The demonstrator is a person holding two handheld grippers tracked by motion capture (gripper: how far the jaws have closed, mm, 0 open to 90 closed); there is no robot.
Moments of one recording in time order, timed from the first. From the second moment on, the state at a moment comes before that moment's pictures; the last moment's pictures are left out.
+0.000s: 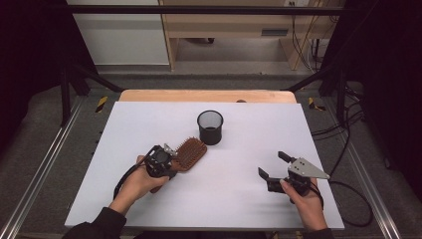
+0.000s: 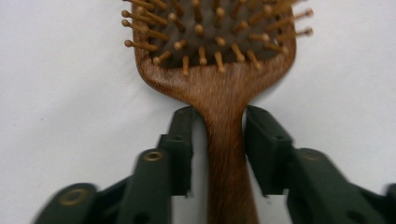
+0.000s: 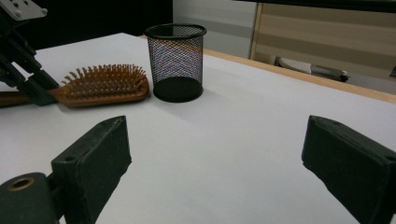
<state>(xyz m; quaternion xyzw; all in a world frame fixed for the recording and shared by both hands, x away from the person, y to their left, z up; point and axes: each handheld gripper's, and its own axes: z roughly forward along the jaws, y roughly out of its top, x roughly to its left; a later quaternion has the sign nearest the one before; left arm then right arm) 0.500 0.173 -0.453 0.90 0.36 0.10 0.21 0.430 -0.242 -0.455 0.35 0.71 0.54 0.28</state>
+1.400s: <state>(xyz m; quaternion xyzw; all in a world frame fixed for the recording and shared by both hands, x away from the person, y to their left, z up) 0.488 0.175 -0.451 0.92 0.33 0.10 0.20 0.430 -0.242 -0.455 0.35 0.71 0.54 0.28</state>
